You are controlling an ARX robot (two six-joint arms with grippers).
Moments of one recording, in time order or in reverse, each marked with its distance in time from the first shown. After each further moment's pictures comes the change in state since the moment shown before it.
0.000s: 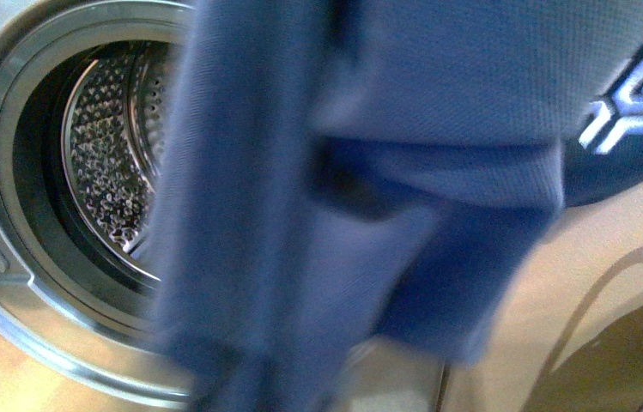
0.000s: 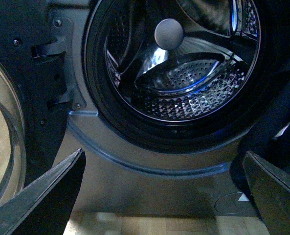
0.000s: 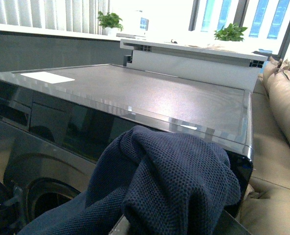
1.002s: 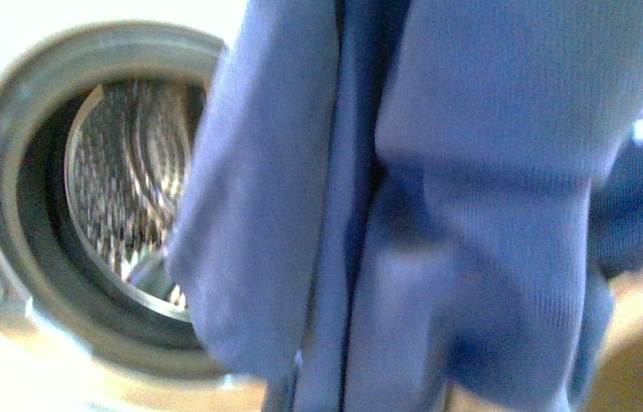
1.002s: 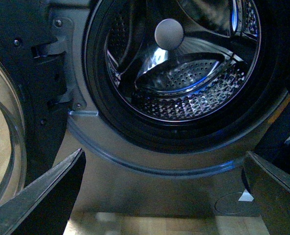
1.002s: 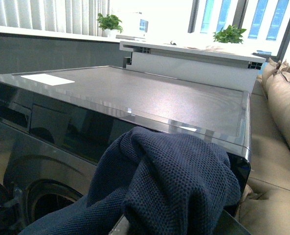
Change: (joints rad) left arm 0.000 0.000 0.000 0.000 0.000 0.000; right arm -0.002 -0.006 0.000 0.000 0.000 0.000
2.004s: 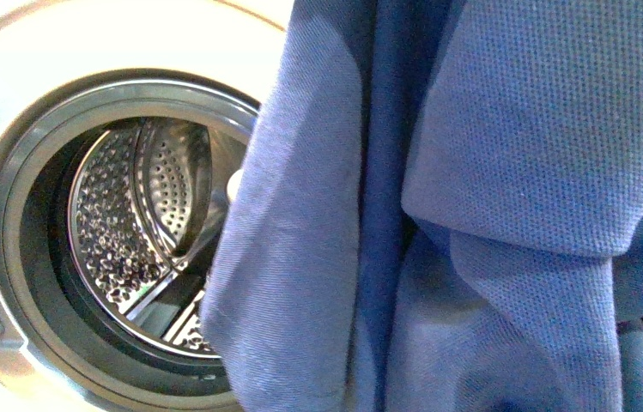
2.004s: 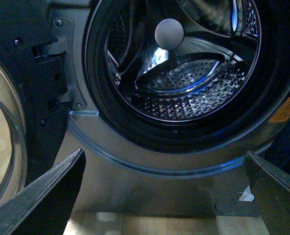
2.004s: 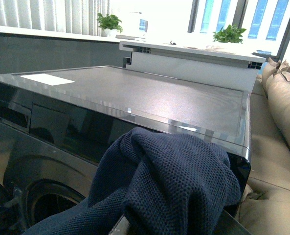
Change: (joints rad) left arm 0.000 0.000 0.000 0.000 0.000 0.000; right arm 0.000 0.000 0.000 0.000 0.000 0.000
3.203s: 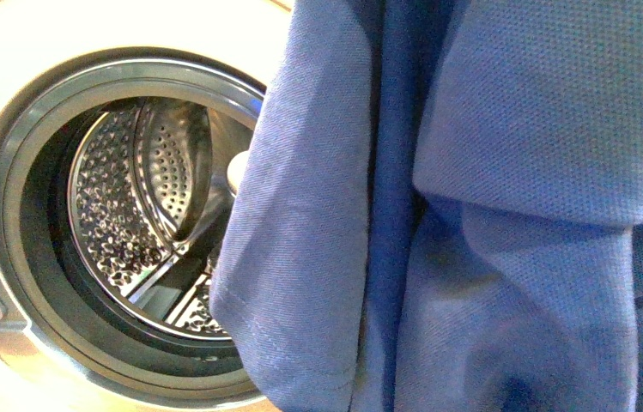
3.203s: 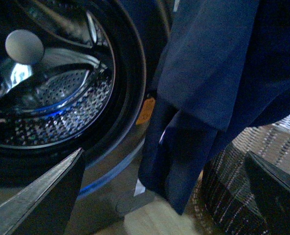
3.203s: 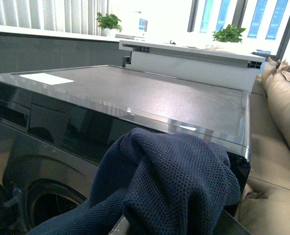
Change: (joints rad) left arm 0.150 0.309 0.056 0.343 0.710 -0.110; right arm -0.001 0.000 0.000 0.000 0.002 0.000
